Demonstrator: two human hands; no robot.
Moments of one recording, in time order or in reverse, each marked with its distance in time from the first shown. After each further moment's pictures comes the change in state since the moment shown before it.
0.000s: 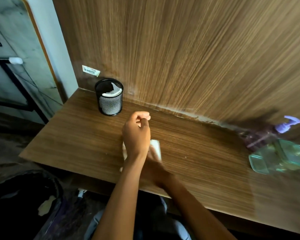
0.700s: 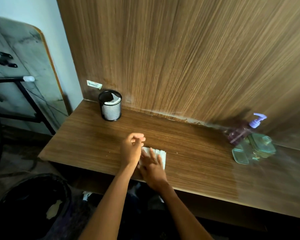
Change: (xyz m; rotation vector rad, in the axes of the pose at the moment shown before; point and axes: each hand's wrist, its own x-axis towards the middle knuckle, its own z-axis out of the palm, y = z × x) left_hand -0.037 -0.020 -0.030 -0.043 -0.199 -0.148; right_hand -0.034 0.008 0.027 0.060 0.252 0.117
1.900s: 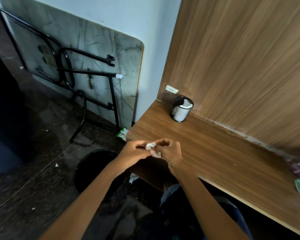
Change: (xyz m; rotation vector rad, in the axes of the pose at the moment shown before) left_hand -0.049 0.027 -0.240 0.061 -0.239 -0.178; right_hand -0.013 -0.207 0.002 0.909 0.032 0.158
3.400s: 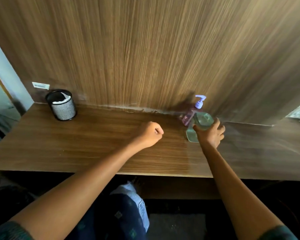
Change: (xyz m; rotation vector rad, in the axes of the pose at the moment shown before) left_hand 0.052 0.065 0.376 0.816 -0.415 0.367; right_hand -0.020 0.098 -0.440 -0.385 1.137 0.211
